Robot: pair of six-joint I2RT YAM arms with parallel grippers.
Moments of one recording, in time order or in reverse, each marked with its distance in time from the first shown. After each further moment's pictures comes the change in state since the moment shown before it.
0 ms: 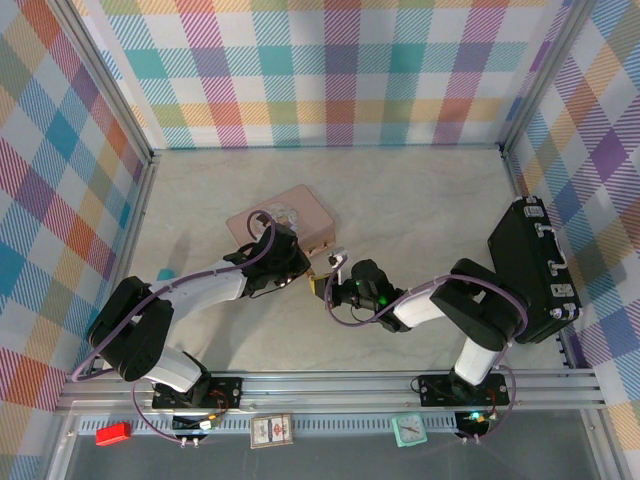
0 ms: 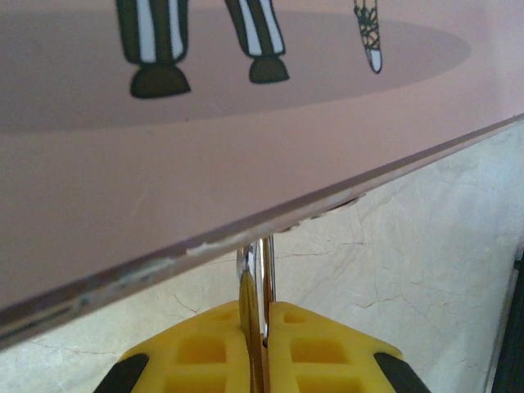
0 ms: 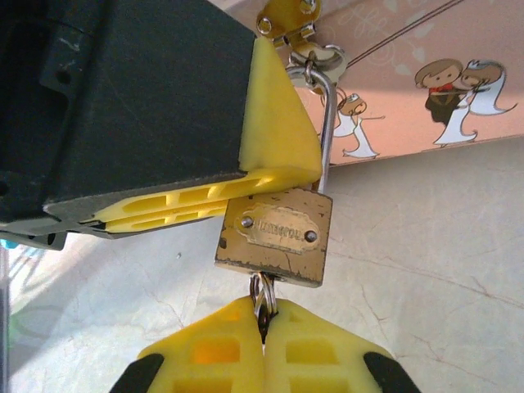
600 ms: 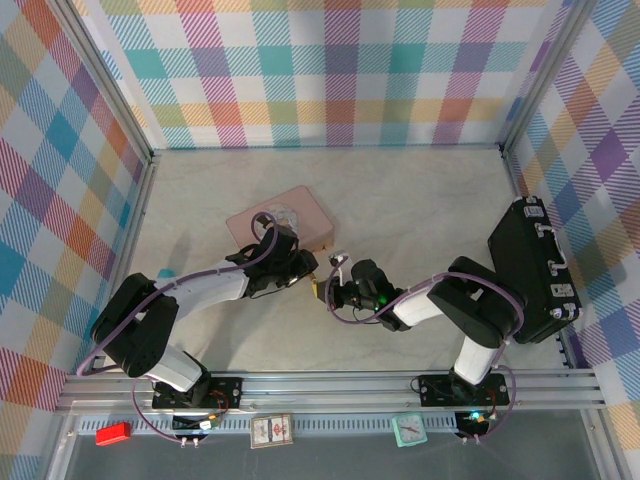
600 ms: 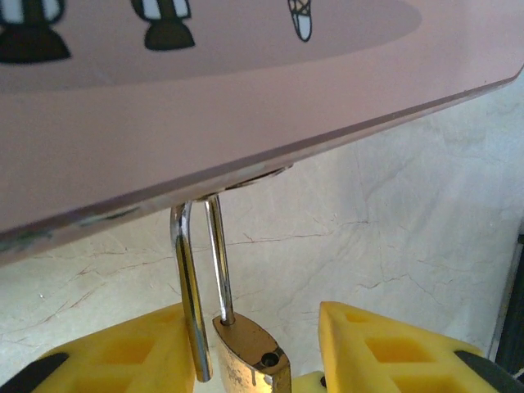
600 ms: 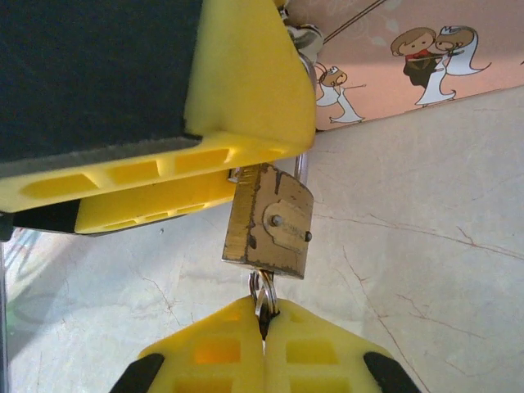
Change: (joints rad) left arm 0.005 0.026 -0.013 0.032 0.061 0.026; right arm -0.013 0.019 0.001 -0.048 -0.028 0.038
